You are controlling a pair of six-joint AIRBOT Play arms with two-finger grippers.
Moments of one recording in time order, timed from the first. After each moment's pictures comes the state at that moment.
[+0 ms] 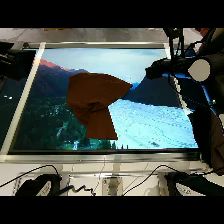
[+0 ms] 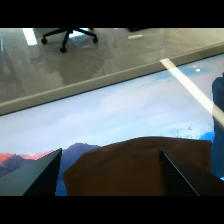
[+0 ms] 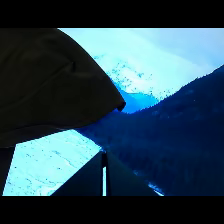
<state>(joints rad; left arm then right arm) -0.01 -0.79 1.41 1.14 -0.88 -1.09 0.31 -1.24 1.59 -1.56 1.05 1.46</state>
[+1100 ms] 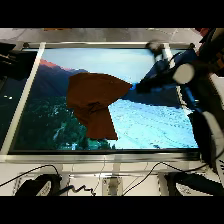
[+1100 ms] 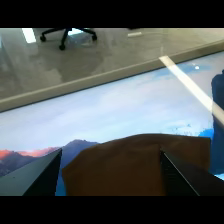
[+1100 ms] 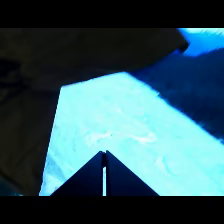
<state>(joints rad) -0.01 -0.80 1.41 1.14 -0.89 -1.09 0.35 -1.32 1.49 -1.36 1.21 1.45</state>
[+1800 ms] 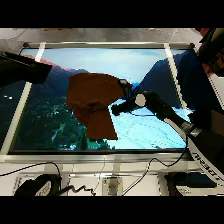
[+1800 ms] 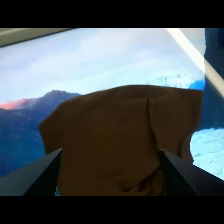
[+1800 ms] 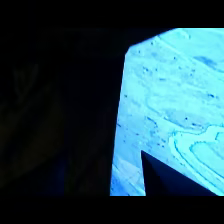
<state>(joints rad) -0.01 -0.93 1.41 1.14 -1.01 -1.10 0.52 -1.50 1.24 -1.20 0.81 1.62</state>
